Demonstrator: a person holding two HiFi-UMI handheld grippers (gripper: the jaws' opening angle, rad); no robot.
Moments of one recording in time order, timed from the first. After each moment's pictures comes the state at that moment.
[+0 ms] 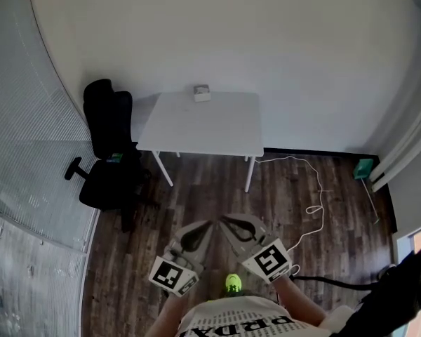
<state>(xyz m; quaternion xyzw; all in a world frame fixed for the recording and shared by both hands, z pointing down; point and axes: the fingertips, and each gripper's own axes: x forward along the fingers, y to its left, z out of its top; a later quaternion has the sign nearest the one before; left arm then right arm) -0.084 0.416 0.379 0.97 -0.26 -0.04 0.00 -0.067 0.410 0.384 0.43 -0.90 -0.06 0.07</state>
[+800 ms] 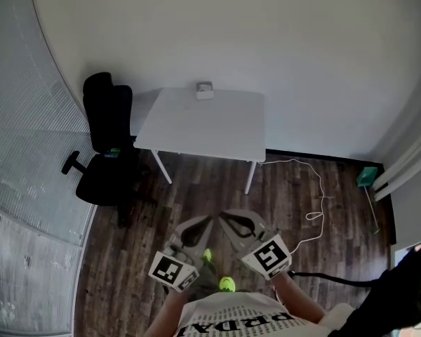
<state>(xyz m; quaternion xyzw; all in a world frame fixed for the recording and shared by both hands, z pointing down) -0.043 0.351 0.392 0.96 -0.28 -0.05 0.02 -0.028 0.346 0.396 0.41 -0.91 -0.05 0.07</state>
